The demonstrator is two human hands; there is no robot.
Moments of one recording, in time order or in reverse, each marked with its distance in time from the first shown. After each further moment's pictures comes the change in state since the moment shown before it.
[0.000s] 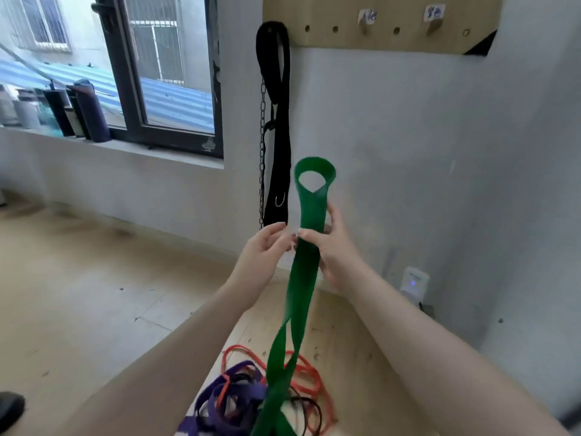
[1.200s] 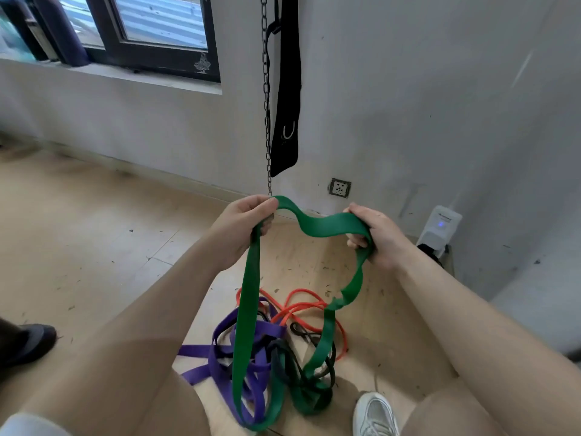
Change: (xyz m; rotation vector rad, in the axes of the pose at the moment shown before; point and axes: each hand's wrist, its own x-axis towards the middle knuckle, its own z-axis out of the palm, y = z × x) left_hand 0.006 -0.061 -0.039 -0.180 -0.139 -0.218; right_hand 0.016 0.097 -0.070 0.050 -0.082 0.251
